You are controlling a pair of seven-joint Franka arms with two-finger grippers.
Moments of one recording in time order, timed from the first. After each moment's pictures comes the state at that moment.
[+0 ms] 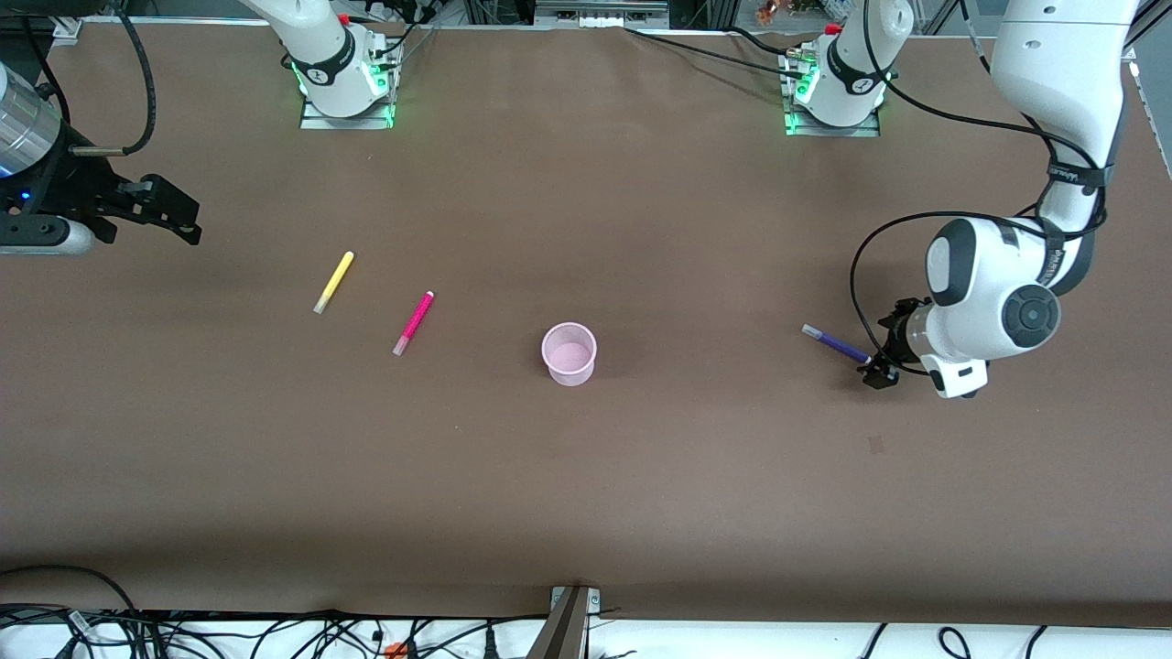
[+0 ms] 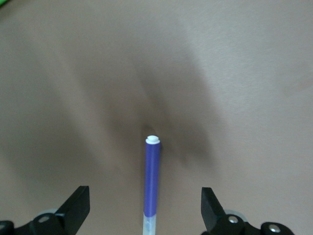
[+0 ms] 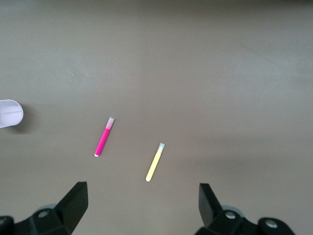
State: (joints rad) left arm -0.03 0.47 0.00 -1.95 -0.10 2.23 -1.12; right arm 0.20 0.06 -0.09 -1.51 -0.02 1.59 0.10
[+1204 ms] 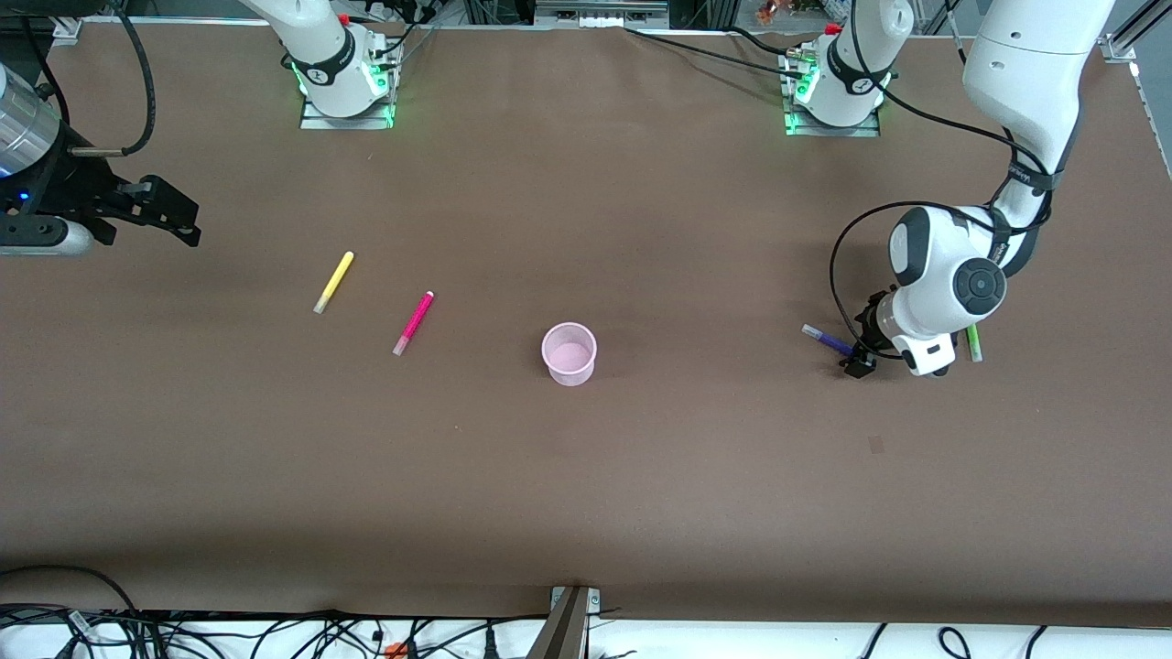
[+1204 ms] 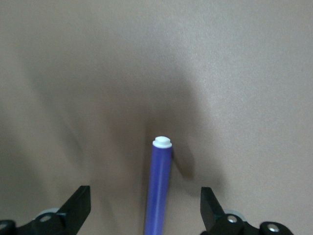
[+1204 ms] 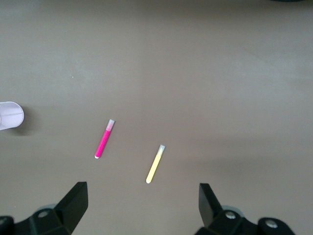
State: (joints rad) left arm -0.04 0.48 -0.02 -2.12 -0.10 2.52 -1.18; right arm 0.20 0.06 -0.09 -1.51 -0.02 1.60 0.10
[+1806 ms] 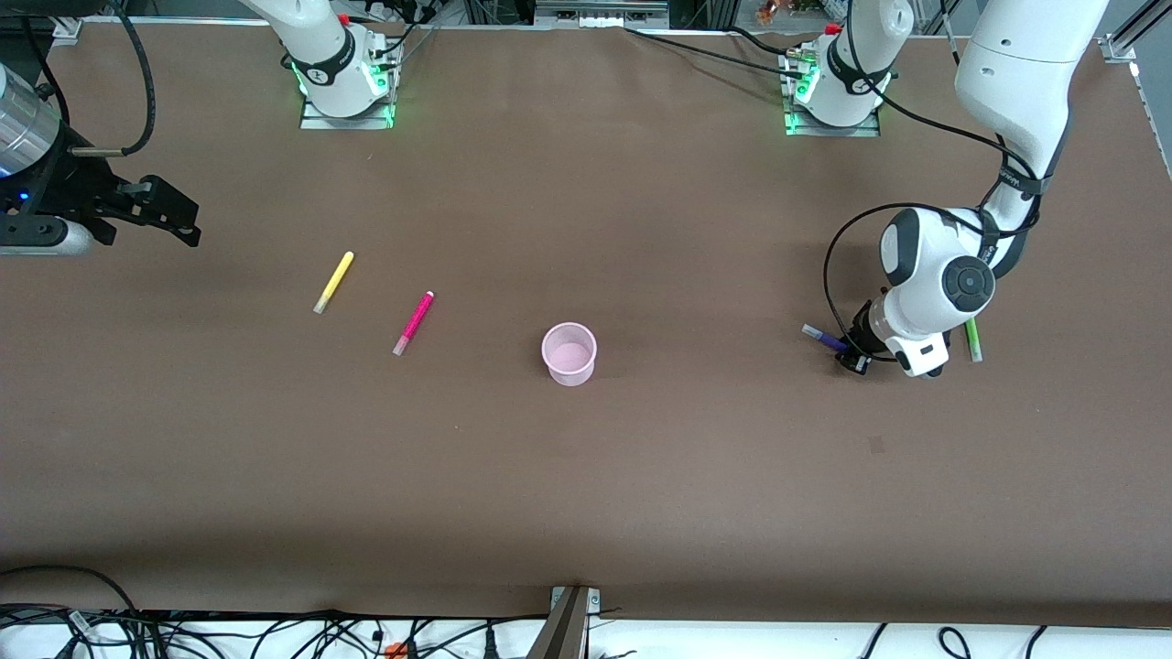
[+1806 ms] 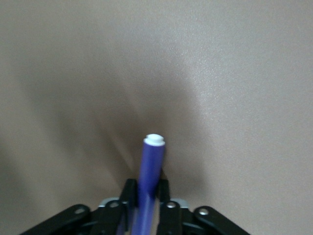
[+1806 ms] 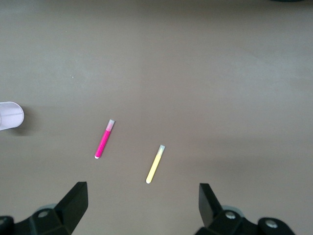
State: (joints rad) left arm -0.05 0.49 -0.03 -2.13 -0.10 2.57 -1.22; right arm 0.20 0.06 -0.09 -1.51 -0.02 1.60 0.10
